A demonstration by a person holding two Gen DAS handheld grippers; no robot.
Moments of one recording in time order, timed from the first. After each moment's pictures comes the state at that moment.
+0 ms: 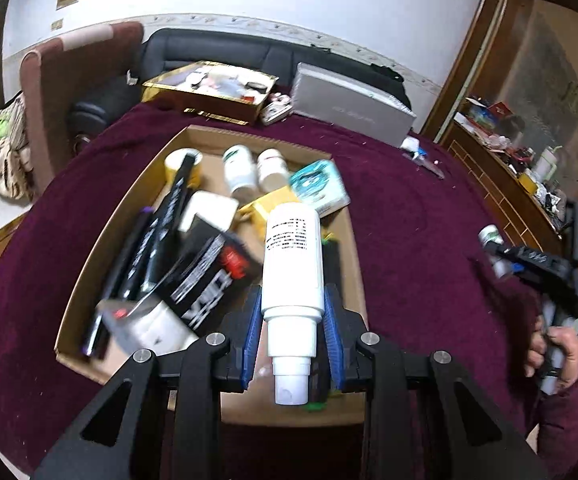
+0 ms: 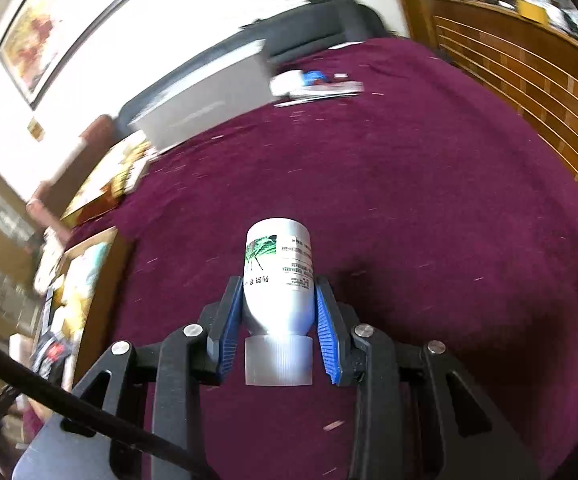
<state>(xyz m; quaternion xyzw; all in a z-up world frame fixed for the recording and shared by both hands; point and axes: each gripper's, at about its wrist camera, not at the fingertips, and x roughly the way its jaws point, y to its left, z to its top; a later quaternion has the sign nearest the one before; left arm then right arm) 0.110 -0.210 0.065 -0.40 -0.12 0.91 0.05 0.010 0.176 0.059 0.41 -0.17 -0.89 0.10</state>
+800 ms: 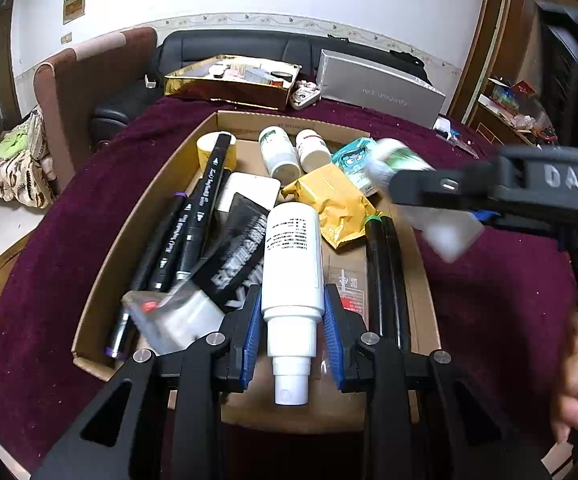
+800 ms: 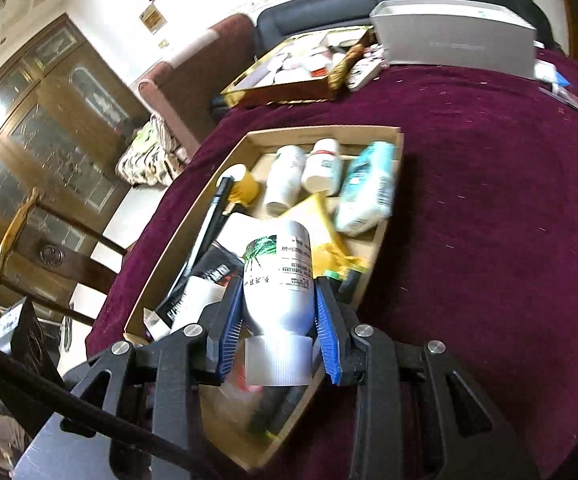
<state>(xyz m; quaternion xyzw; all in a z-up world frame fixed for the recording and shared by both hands) 0.103 -0.217 0.036 -0.41 -0.07 0.91 0.01 0.023 -0.072 0.076 0.48 -0.08 -0.82 0.32</state>
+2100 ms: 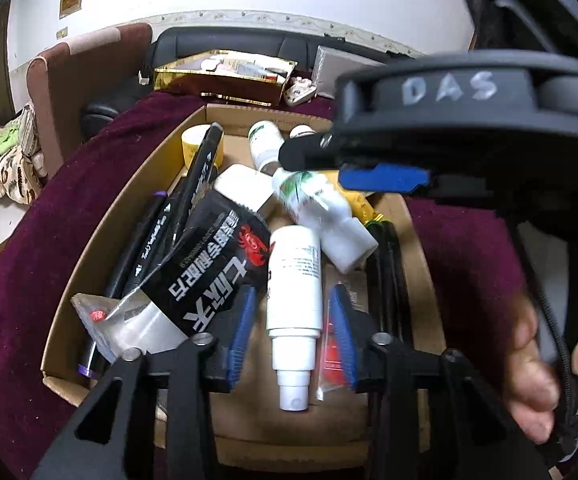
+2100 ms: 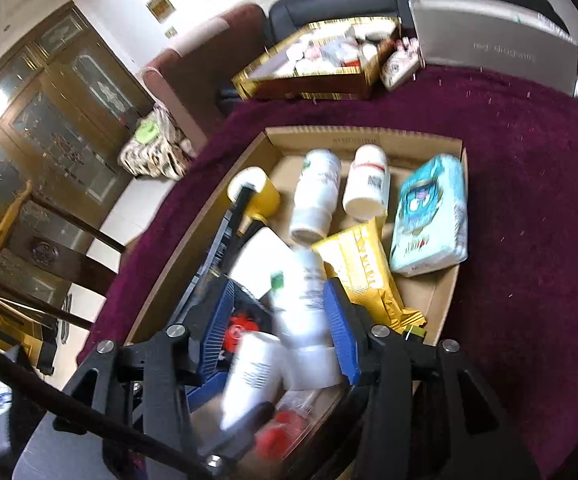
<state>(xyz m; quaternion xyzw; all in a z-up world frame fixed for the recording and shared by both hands) 0.099 -0.212 0.032 -0.40 -0.08 0.91 0.02 0.004 -0.116 0.070 0.47 -0.06 -0.82 0.33</state>
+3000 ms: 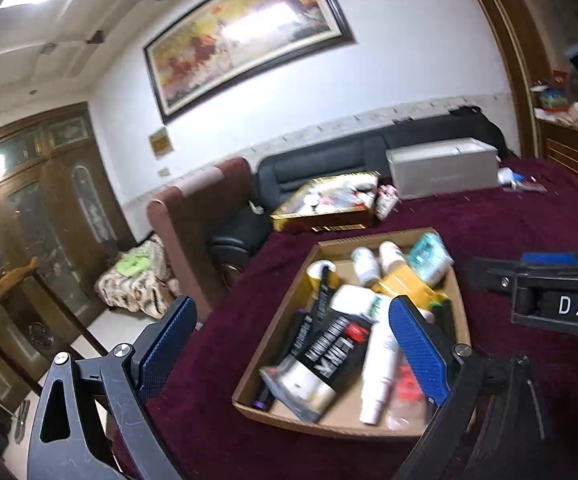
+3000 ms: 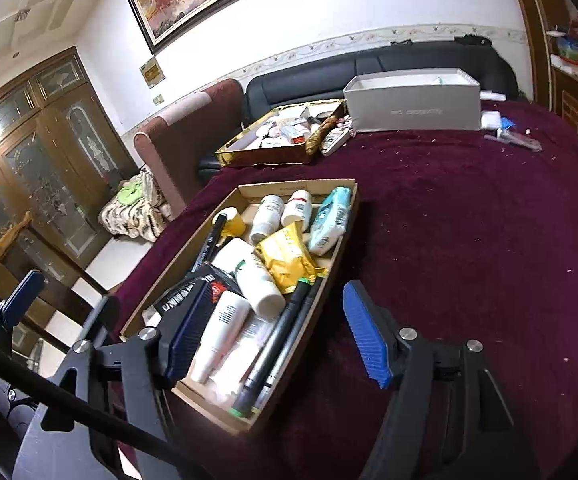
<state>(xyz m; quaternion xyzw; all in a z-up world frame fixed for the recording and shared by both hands) 0.175 -0.173 0.110 -0.22 0.12 0.95 -0.19 0.097 -0.030 0.101 0.35 -0.08 -0.90 0.26</state>
